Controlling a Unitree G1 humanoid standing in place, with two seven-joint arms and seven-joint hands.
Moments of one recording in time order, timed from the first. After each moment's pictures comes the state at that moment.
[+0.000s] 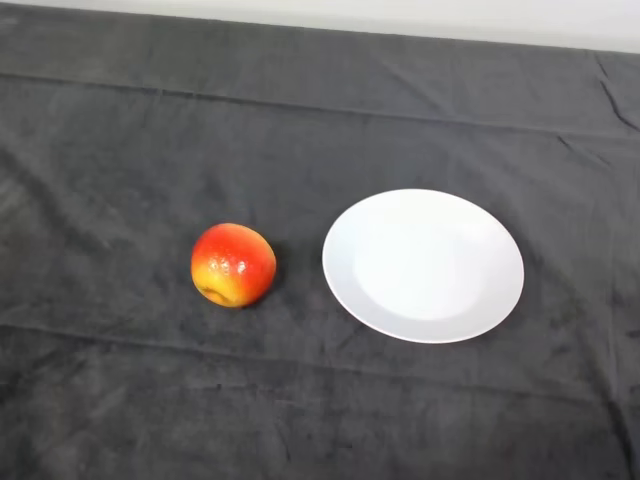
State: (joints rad) left arm -0.26 0.56 0.48 1.15 -0.25 -0.73 0.09; right arm -0.56 -0.44 -0.80 1.19 0.80 0.40 0.61
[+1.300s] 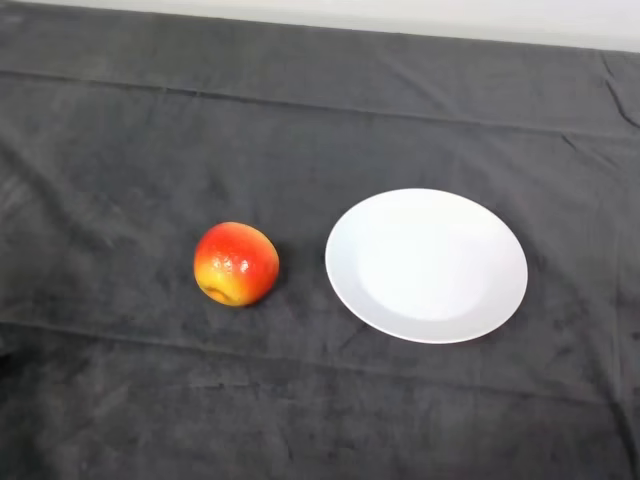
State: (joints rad) left arm -0.30 0.51 0.28 0.98 -0.03 -0.73 0.17; right arm -0.56 -0.44 -0.80 1.19 0.80 0.40 0.61
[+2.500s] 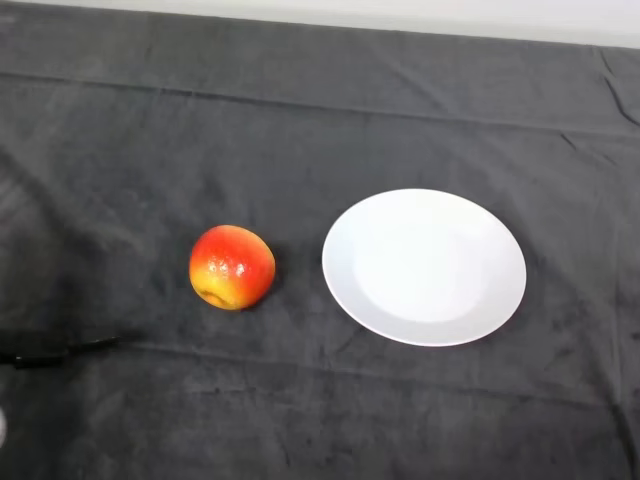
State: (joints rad) left arm -0.25 0.40 0.08 0.62 0.10 -0.49 0.21; right arm -0.56 -0.44 -0.80 1.19 0.80 0.40 0.61
